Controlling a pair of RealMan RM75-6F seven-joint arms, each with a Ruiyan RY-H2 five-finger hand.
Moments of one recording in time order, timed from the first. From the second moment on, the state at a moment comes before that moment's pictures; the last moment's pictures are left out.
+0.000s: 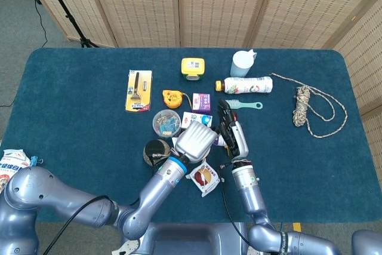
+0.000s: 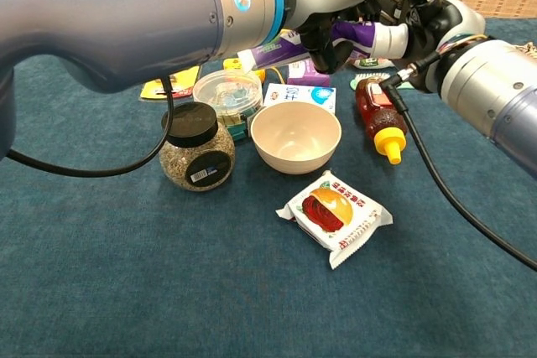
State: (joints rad) left arm -1.34 -1.67 -0.27 -1.80 0.53 1.22 0.91; right arm 0.51 -1.80 0.45 -1.68 -1.13 1.11 0.67
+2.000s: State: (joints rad) left arm -1.33 -1.69 -0.29 -1.79 0.53 1.20 0.95; right arm 0.53 -1.76 0.43 -1.68 -1.15 1.08 0.65
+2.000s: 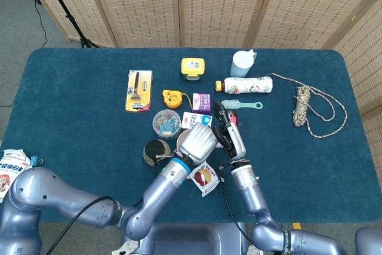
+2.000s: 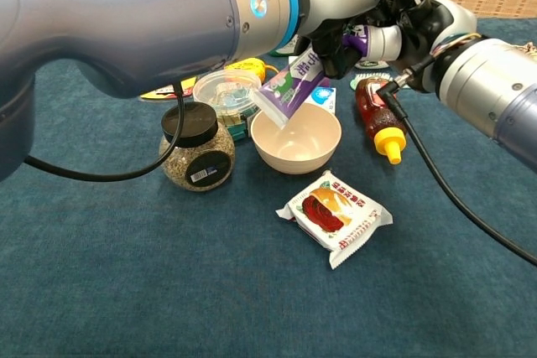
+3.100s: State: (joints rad) left arm -1.19 -1.45 -0.17 -1.89 0.64 1.10 0.82; right arm 0.49 -1.67 0.41 -1.66 -1.16 1.07 0.65
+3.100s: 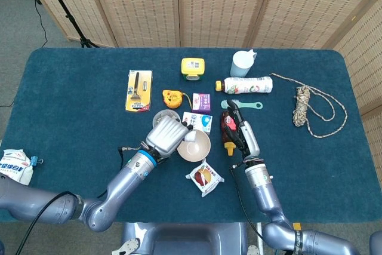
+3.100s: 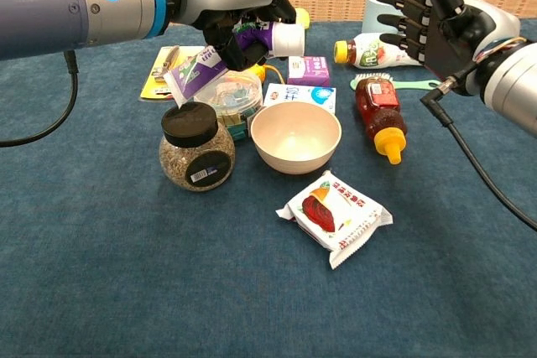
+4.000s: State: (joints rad) left arm -1.24 -1.48 -0.15 -1.75 0.56 1.06 0.88; right arm 0.48 -1.65 0.40 -1.64 -1.16 1.07 0.67
